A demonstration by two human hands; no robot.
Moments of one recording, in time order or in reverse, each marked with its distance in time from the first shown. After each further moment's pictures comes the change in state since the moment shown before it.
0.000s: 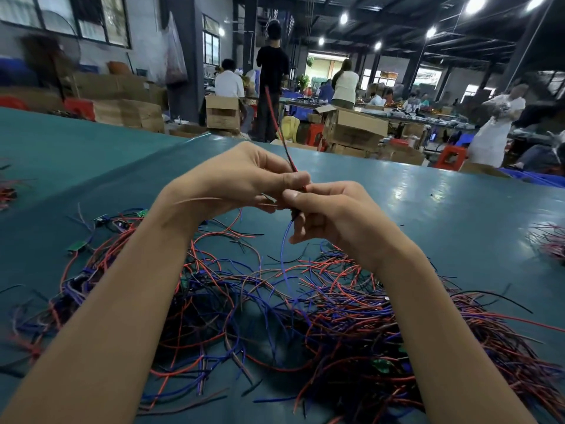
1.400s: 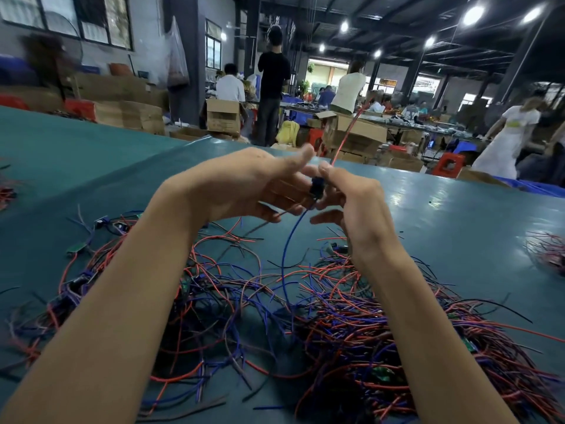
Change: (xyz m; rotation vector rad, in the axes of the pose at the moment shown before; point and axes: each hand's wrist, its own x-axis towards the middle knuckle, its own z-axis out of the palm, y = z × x) left_hand 0.001 0.006 -0.006 -0.115 -0.138 -0.152; right_hand 0.001 -0.007 0.007 -0.043 0.412 -0.165
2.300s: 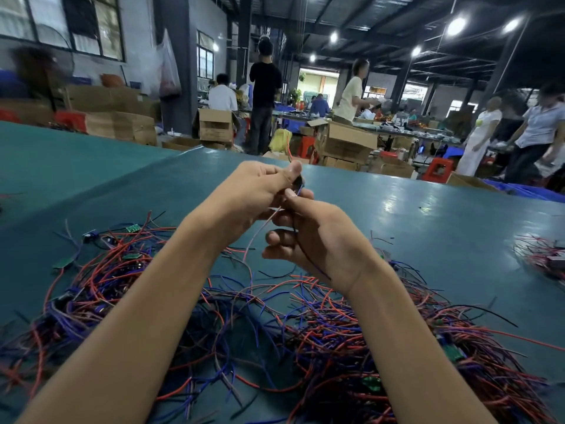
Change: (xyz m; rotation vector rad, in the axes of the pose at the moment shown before) left_hand 0.024 -0.007 0.029 -0.162 0.358 0.167; right_hand -0.003 0.004 0.015 0.462 -0.380 0.387
